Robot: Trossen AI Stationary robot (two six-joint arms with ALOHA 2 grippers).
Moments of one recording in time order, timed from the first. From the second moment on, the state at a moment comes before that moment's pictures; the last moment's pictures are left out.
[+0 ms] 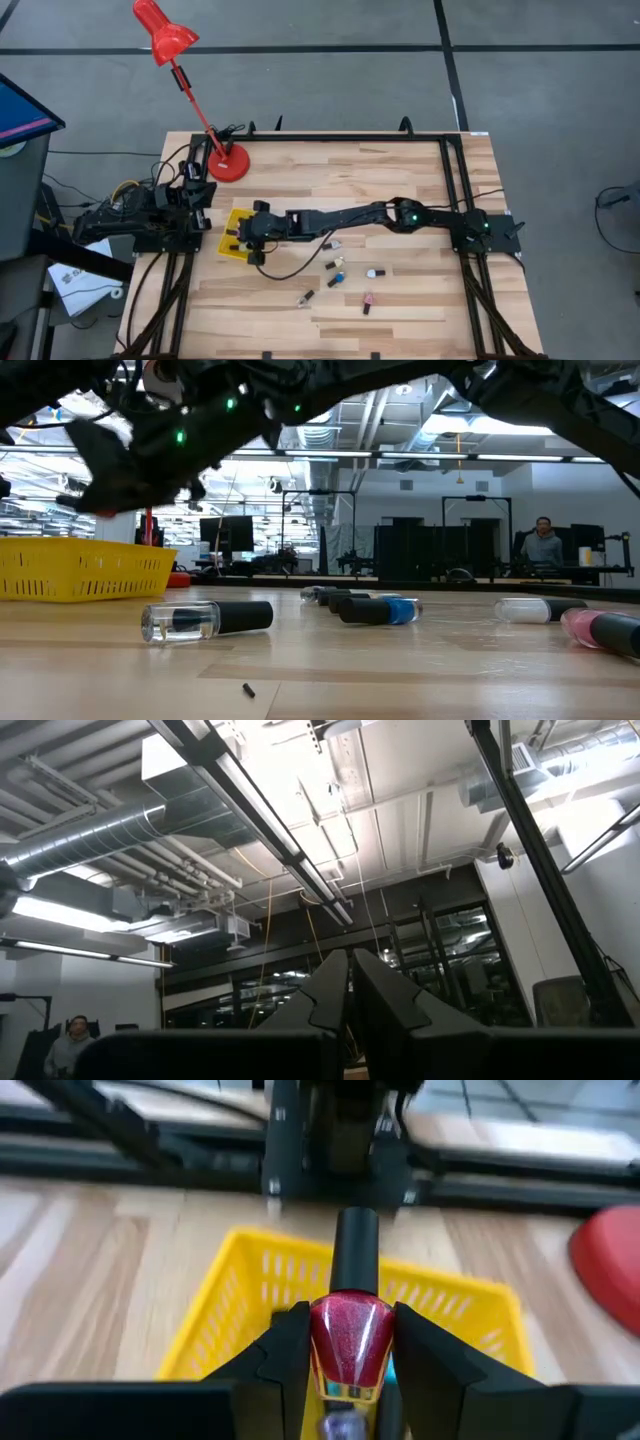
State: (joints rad) left arm 0.09 0.00 0.01 0.69 -0.06 0.25; right arm 0.09 2.65 2.35 -0.21 0.17 -0.04
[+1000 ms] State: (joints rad) left arm 0.09 0.00 0.01 0.69 -0.06 0.25; right arm 0.13 2.55 2.35 -0.39 0.15 -0.15
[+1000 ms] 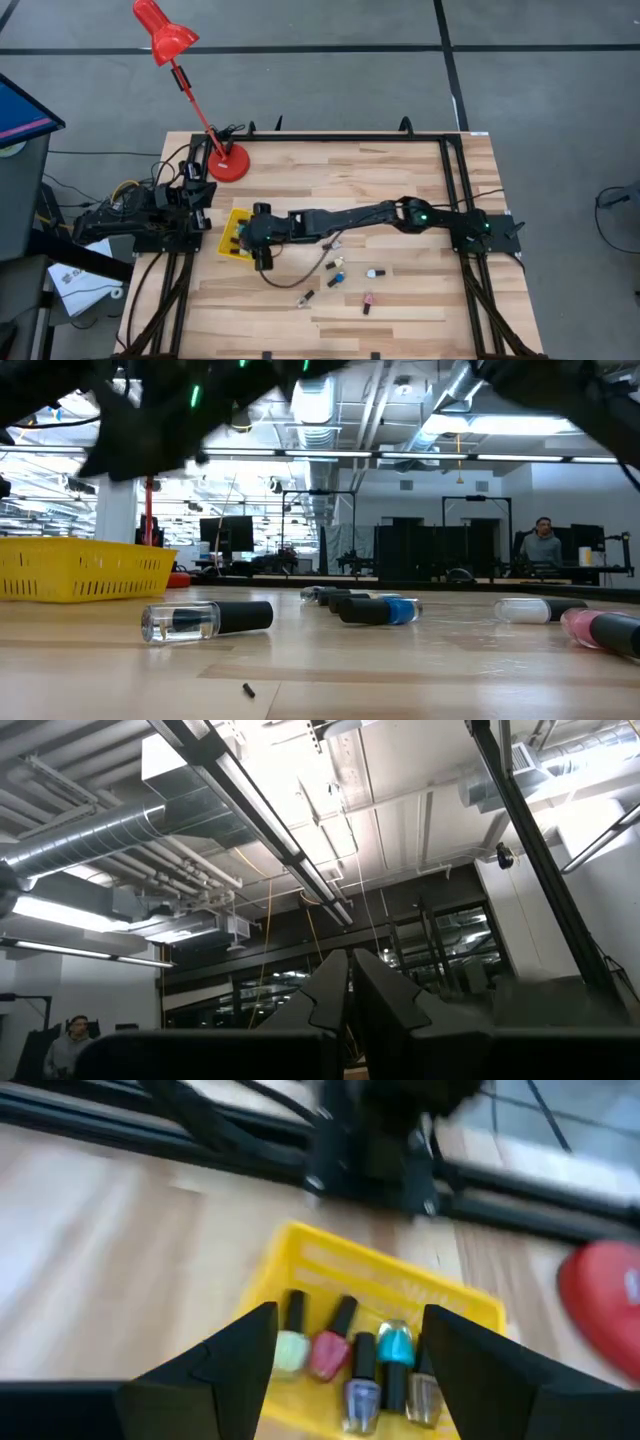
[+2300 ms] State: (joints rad) left arm 0.11 0.00 0.01 0.69 -0.06 0.25; right arm 0.46 1.91 1.76 -1.08 0.26 0.16
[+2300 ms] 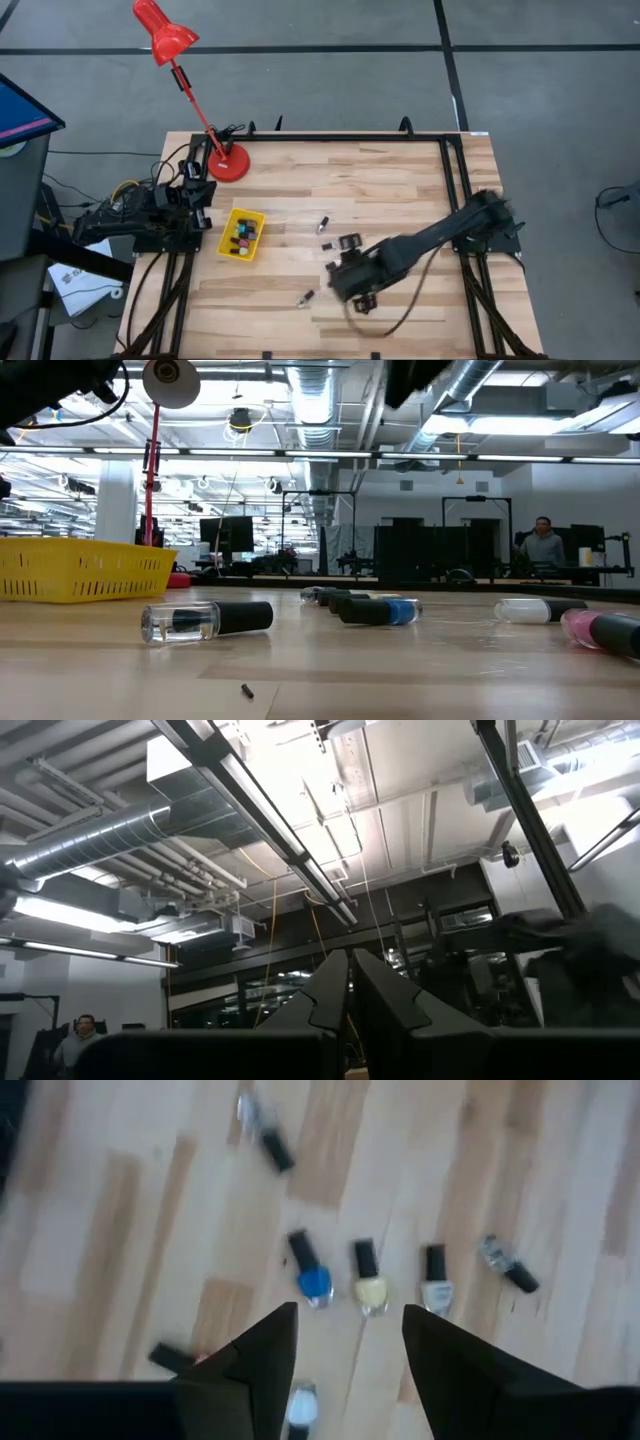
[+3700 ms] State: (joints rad) left arm 0.12 0.00 0.01 0.70 -0.06 0.25; right arm 0.31 2.24 1.35 0.22 -0.24 -0.19
